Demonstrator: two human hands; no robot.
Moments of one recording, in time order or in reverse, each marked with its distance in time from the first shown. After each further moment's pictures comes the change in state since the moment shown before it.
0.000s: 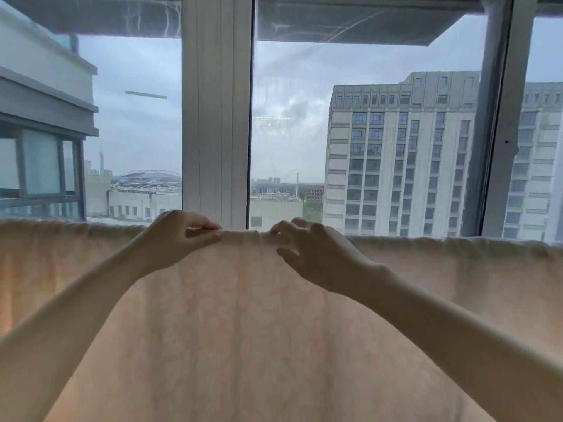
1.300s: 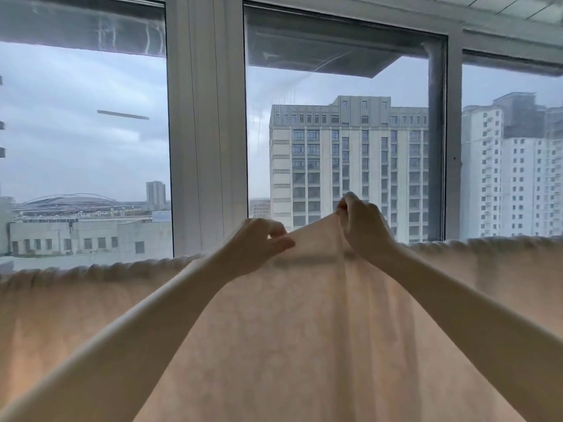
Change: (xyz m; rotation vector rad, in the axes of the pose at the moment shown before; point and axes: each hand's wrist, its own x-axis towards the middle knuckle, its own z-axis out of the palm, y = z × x) left_hand 0.056 -0.004 0.007 -0.153 -0.063 0.363; right_hand 0.069 -0.007 0.000 -0.085 0.338 0.603
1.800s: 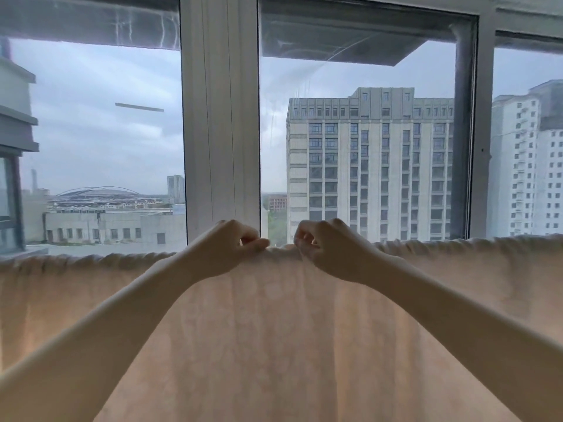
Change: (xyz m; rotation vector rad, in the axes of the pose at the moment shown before) left_hand -0.034 -0.040 -0.023 0.108 -0.067 -0.065; right_hand -0.031 -0.046 0.016 0.093 -0.364 -0.280
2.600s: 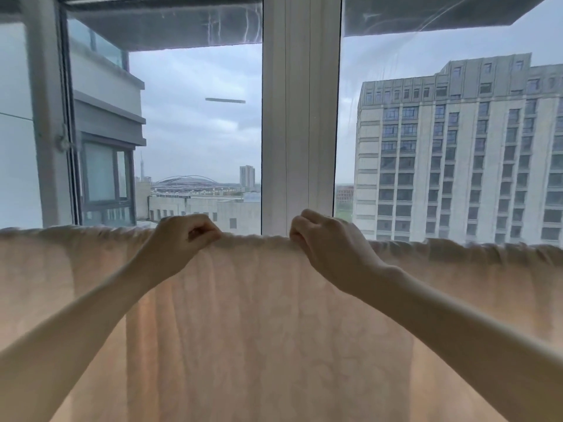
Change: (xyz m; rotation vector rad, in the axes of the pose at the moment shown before) left_hand -0.127 -0.073 -0.092 0.129 0.260 -0.287; right_hand 0.034 -0.086 0.066 -0.095 0.192 -0.376
